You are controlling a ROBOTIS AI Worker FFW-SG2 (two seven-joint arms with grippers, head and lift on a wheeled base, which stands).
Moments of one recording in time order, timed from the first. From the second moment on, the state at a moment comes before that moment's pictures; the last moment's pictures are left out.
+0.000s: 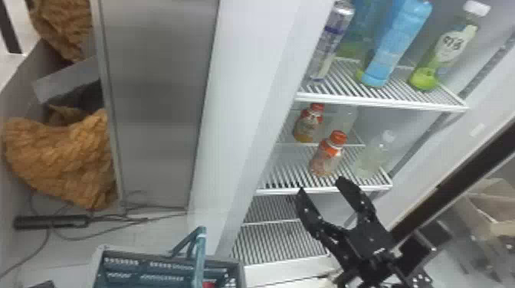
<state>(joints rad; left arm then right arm) 0.52 0.12 -0.04 -2.04 1.30 1.05 -0.28 0.69 -0.12 -0.27 -2.19 -0.22 -0.05 0.35</state>
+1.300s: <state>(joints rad) 0.50 0.12 -0.06 -2.04 1.29 1.05 -0.27 0.58 -0.14 -0.09 -1.98 -0.26 -0.23 0.20</state>
